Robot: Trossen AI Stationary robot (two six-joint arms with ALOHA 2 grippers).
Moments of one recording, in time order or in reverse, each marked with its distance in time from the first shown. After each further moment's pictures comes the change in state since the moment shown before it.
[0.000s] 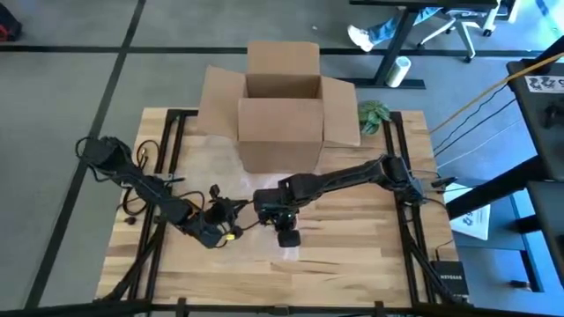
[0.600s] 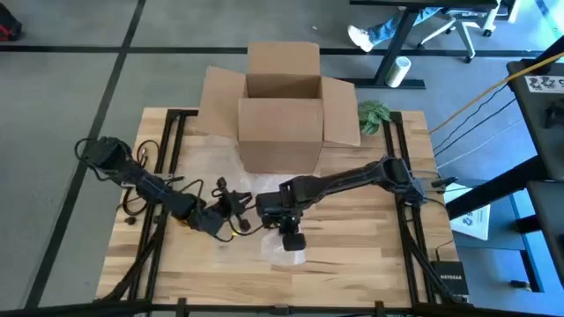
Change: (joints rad) left arm 0.114 0.000 0.000 0.319 0.077 0.377; right arm 0.021 -0.002 0.008 -0.065 -0.025 0.005
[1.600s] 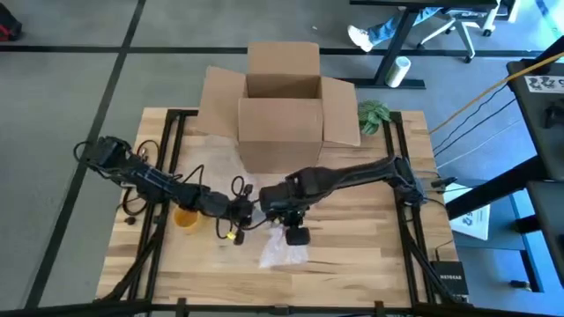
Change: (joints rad) left arm 0.143 0.003 0.000 0.106 0.808 0.073; right arm 0.029 -0.038 0.283 -0.259 0.281 0.030
